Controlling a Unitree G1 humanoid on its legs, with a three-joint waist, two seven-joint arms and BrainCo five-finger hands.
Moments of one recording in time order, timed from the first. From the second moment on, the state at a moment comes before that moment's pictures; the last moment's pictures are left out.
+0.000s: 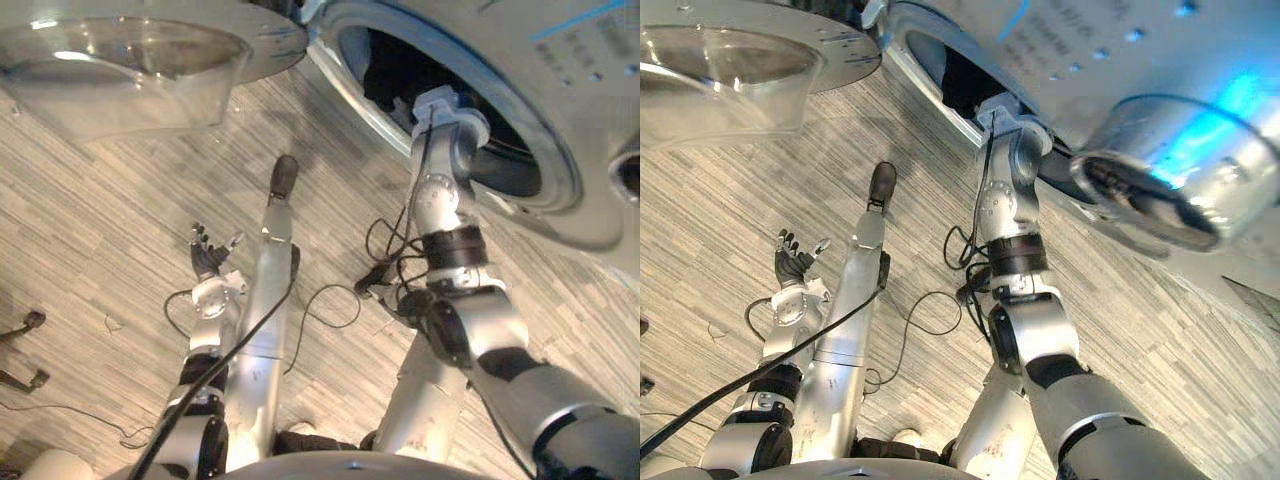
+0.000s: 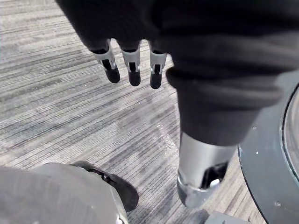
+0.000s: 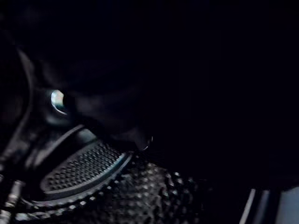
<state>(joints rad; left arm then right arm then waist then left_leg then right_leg) -0.36 -0.01 0.14 0.58 -0.21 -0.16 0.40 -0.93 -0.10 -0.09 0.30 0.70 -0.34 -0.43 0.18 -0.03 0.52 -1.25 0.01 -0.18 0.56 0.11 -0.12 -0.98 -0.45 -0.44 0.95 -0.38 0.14</state>
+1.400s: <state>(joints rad) -0.26 0.01 0.02 0.45 -0.23 -0.17 0.41 -1.35 -0.40 -0.11 0.50 0.74 -0.47 -0.71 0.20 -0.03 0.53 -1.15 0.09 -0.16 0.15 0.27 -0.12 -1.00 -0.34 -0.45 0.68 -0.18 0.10</state>
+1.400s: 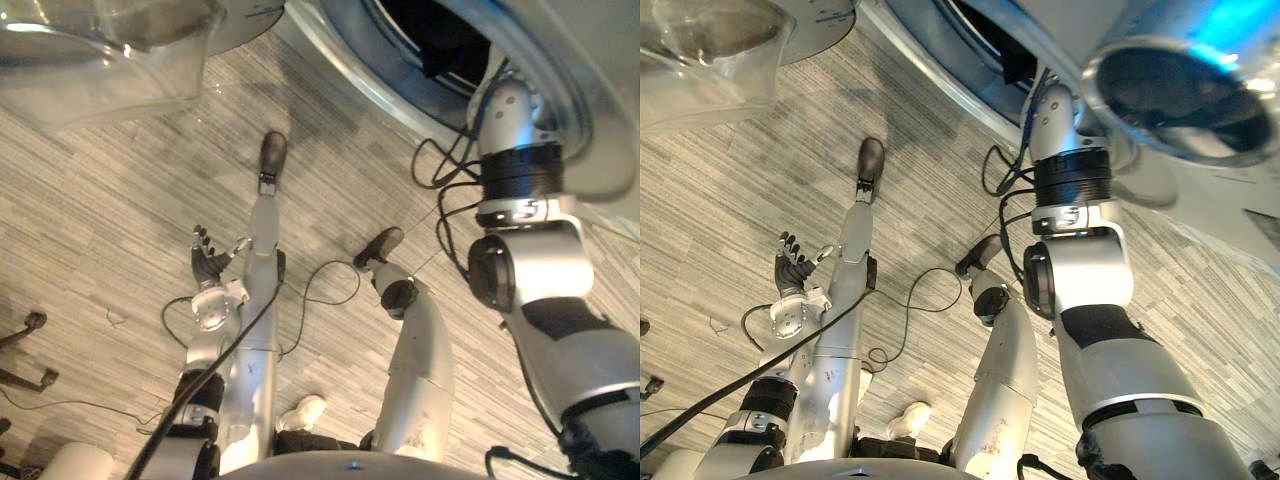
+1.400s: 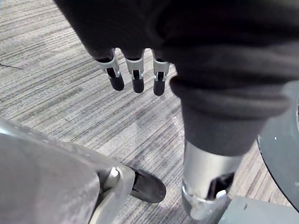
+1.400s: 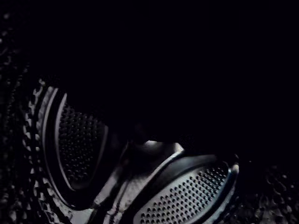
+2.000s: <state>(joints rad) -0.27 0.09 0.03 0.62 -0.23 -0.17 0.40 -0.89 -0.25 0.17 0.18 0.70 -0.40 -0.37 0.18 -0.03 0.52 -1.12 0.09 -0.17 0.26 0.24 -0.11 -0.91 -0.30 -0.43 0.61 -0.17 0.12</state>
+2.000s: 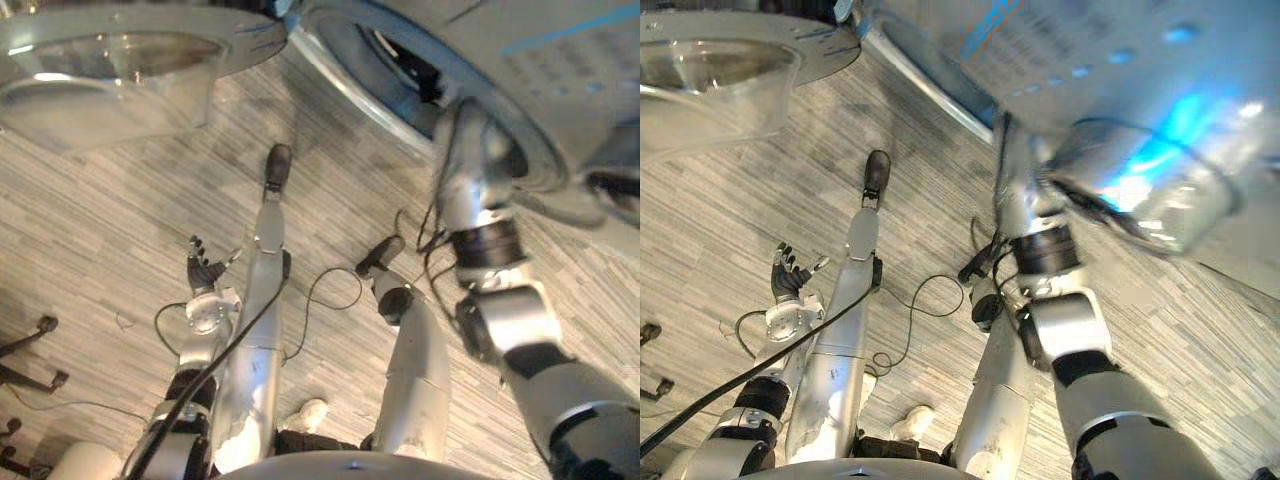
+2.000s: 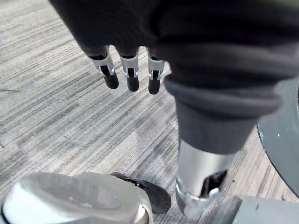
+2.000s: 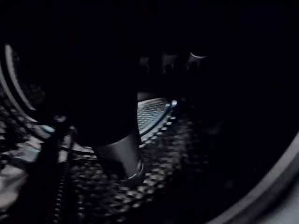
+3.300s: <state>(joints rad) -0.15 0.10 0.24 0.89 -0.09 -0.11 0.23 -0.06 -0.04 -0.10 0.92 0.42 -0.17 -0.18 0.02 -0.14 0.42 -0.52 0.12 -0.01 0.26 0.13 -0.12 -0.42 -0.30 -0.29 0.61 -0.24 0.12</state>
